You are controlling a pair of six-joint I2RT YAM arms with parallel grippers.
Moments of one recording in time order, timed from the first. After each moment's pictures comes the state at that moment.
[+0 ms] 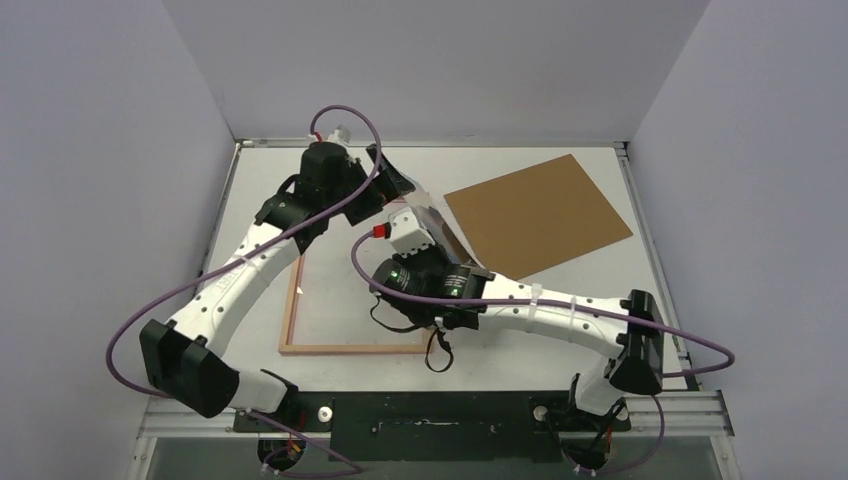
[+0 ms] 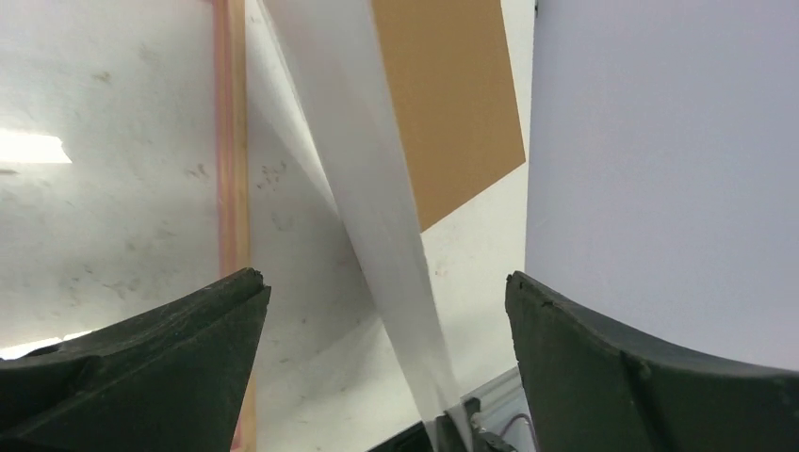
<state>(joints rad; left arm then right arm) -0.49 1.42 1.37 -0.49 0.12 -0.94 1.27 1.62 1.49 -0.81 1.13 0.33</state>
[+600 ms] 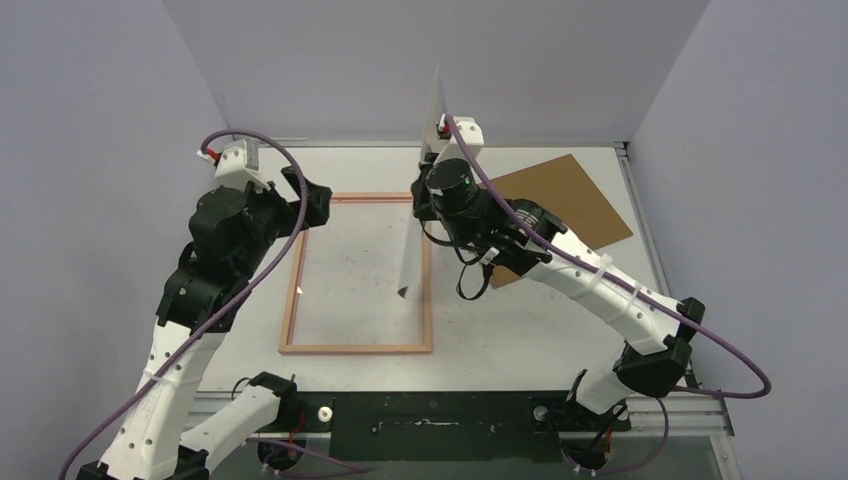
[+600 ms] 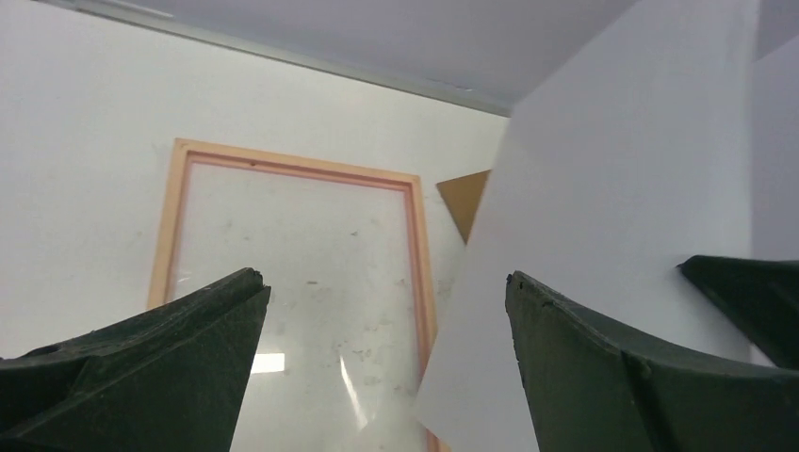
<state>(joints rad) -0.36 0.91 1.27 -0.56 -0.15 -0.50 1.02 1.51 1.76 -0.68 0.62 0.55</state>
